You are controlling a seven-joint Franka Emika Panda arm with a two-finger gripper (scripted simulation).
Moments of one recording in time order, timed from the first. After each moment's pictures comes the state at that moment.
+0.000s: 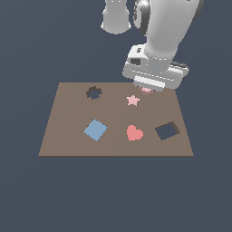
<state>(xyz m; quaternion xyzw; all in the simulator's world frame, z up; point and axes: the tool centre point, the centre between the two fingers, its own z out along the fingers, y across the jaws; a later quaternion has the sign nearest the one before) -0.114 0.124 0.034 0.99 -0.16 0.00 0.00</state>
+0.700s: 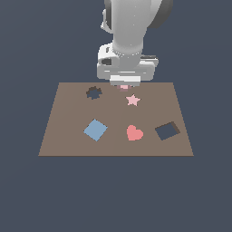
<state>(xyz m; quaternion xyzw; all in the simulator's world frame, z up) -0.127 0.033 0.037 1.00 -0.02 0.00 0.00</state>
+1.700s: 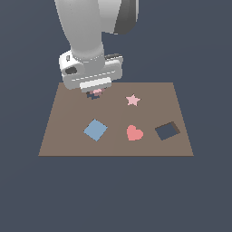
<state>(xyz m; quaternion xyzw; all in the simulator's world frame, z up) -0.105 -0.078 0.040 0.99 0.14 0.00 0.00</state>
